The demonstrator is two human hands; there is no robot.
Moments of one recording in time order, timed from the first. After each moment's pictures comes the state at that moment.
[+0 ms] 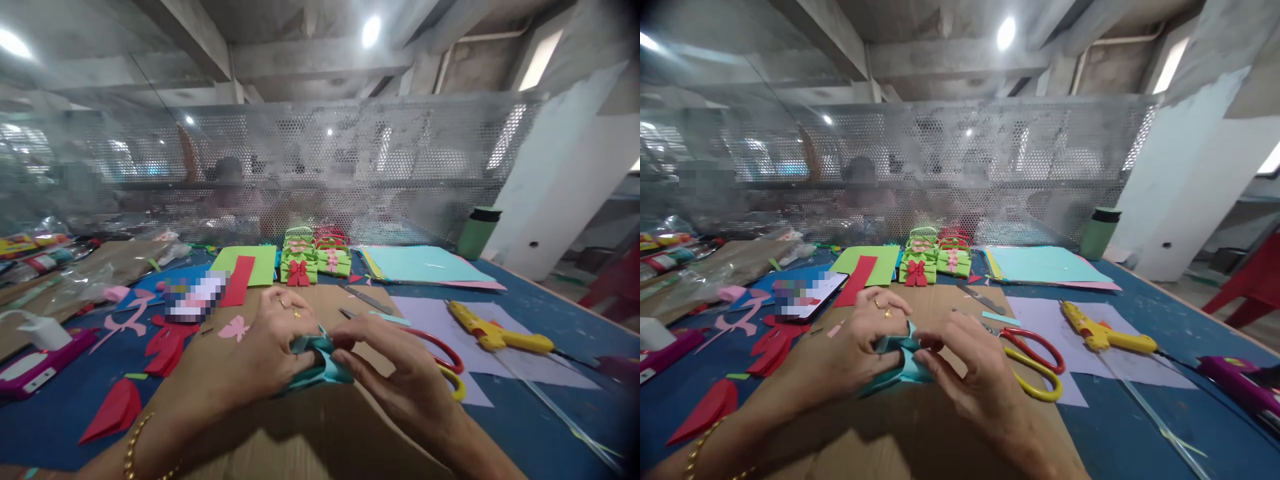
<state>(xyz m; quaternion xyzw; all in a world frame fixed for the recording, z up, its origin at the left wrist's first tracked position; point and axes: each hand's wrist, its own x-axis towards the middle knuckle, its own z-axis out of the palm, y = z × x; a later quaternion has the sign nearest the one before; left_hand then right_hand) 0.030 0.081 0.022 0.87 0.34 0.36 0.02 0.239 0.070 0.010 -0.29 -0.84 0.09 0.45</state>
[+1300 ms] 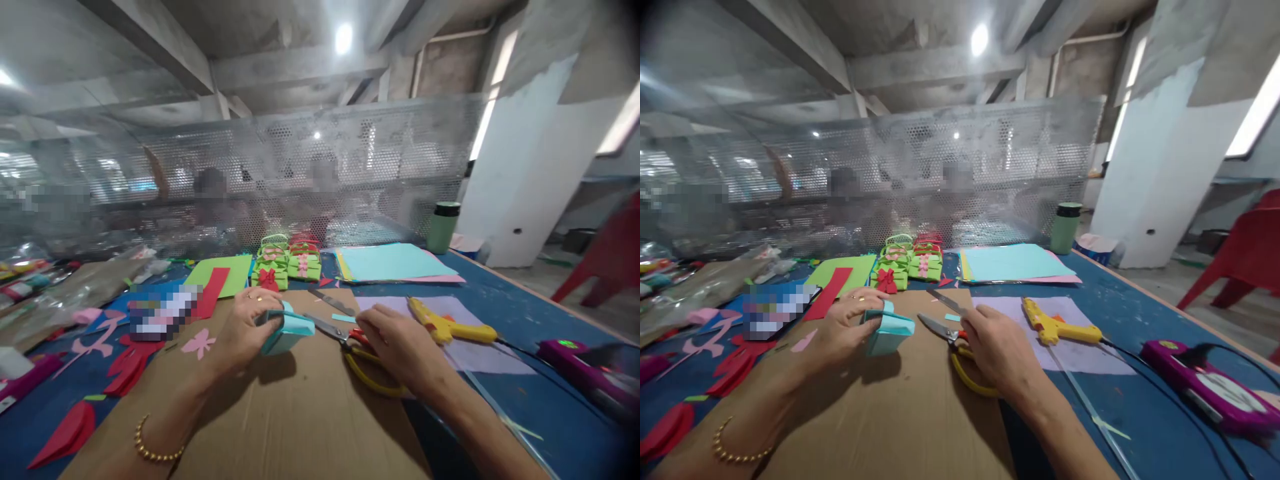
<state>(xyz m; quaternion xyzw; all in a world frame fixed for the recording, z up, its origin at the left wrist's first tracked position) 0.066 0.129 -0.004 0.79 0.39 0.46 0.09 0.354 0.114 -0.017 -0.50 -0.82 -0.09 0.28</state>
